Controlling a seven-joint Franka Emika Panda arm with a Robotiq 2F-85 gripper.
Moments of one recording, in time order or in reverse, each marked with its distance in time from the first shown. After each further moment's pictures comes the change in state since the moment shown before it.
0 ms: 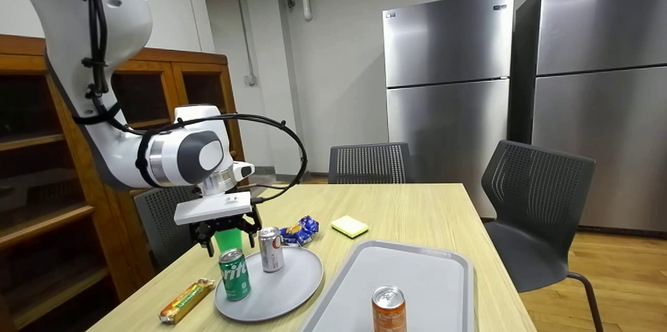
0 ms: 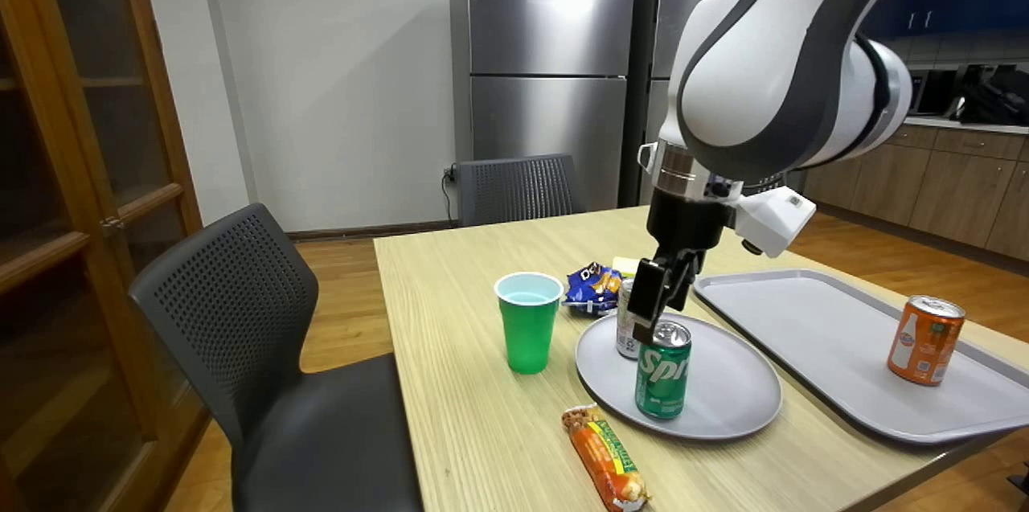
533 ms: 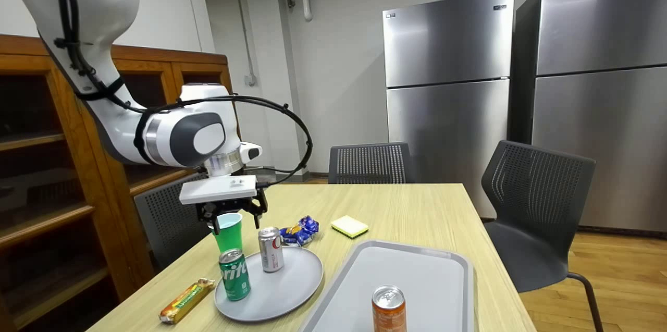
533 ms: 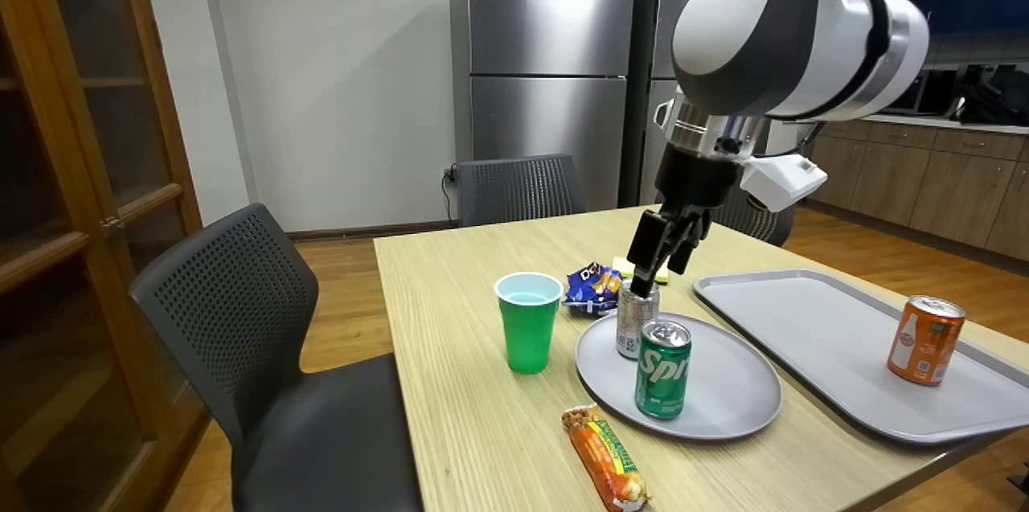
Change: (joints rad) arm -0.039 -0.096 0.023 0.005 0.200 -0.035 -0.131
